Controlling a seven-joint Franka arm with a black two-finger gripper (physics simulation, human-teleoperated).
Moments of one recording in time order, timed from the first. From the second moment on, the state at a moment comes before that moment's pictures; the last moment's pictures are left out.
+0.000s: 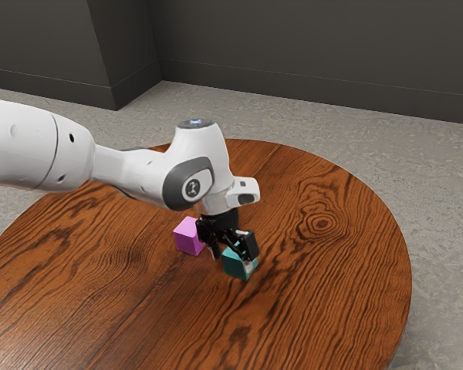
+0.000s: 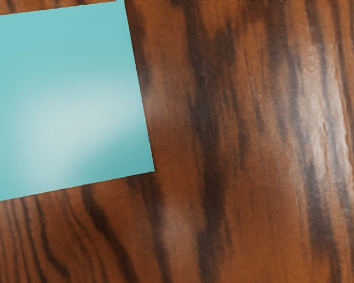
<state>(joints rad) -0.21 0.30 -0.07 -1.97 -0.17 2.26 0.01</state>
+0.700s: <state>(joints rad) -0.20 0.46 -0.04 -1.81 -0.18 2.22 0.05</state>
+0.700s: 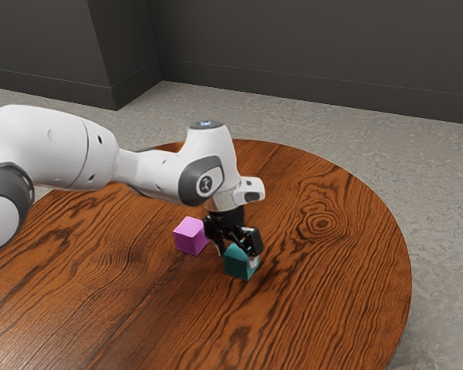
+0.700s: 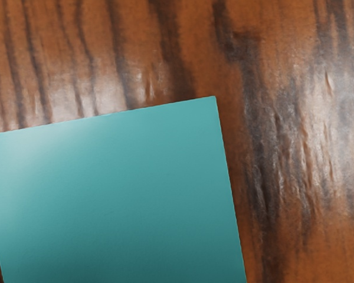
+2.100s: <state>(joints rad) -0.18 0.38 -0.01 -1.79 -0.02 2.19 0.05</state>
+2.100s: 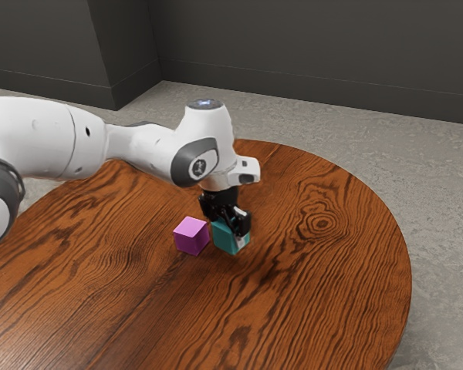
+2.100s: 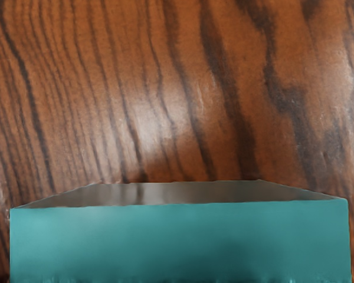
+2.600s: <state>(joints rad) -0.02 0.37 0.02 -1.80 0.03 2.19 0.03</state>
